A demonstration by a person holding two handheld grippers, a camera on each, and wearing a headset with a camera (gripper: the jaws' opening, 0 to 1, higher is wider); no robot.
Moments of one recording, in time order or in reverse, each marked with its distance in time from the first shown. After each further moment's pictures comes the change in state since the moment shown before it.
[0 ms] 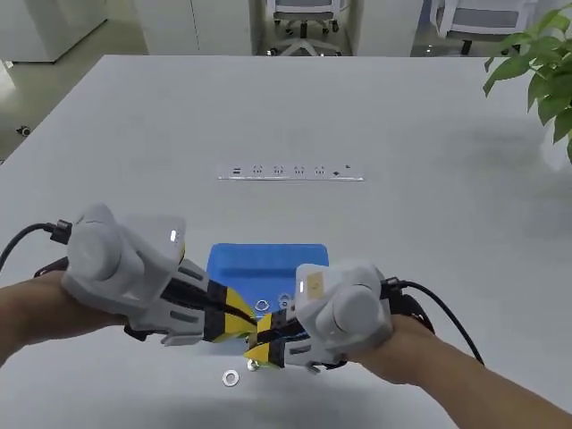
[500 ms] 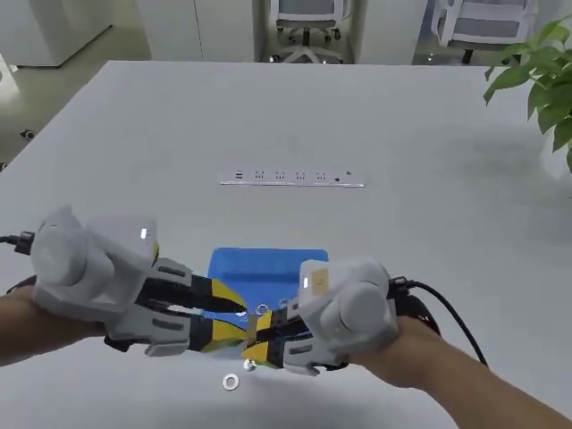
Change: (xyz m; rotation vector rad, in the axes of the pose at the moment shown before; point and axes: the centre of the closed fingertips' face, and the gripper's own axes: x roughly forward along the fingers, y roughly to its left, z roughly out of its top) left arm -0.024 0.000 0.004 -0.120 -0.108 0.100; right arm -0.014 0.001 0.021 0.018 -0.032 -0.024
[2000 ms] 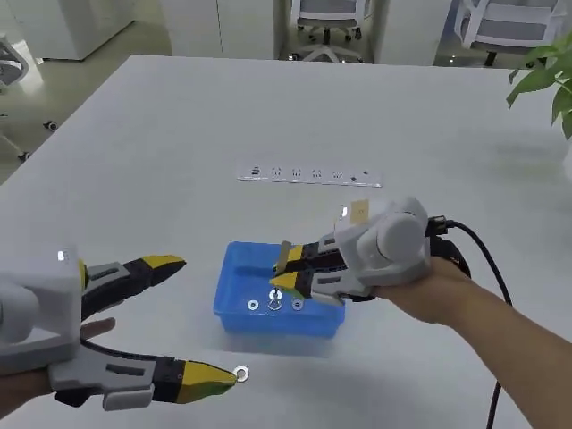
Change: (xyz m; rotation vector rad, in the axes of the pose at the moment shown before) left arm -0.040 0.004 -0.009 -0.211 -0.165 0.290; right arm -0.023 -0.067 0.014 -0.035 -0.020 -0.095
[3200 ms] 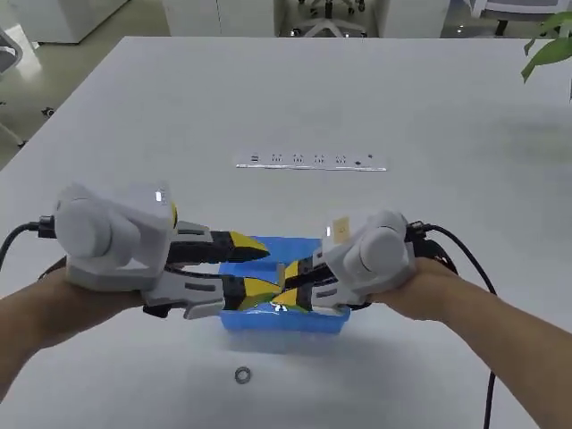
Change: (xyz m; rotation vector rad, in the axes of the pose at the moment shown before) left arm 0.079 0.024 0.021 0.189 0.099 -0.155; right arm 0.027 0.005 -0.043 -0.052 0.070 0.117
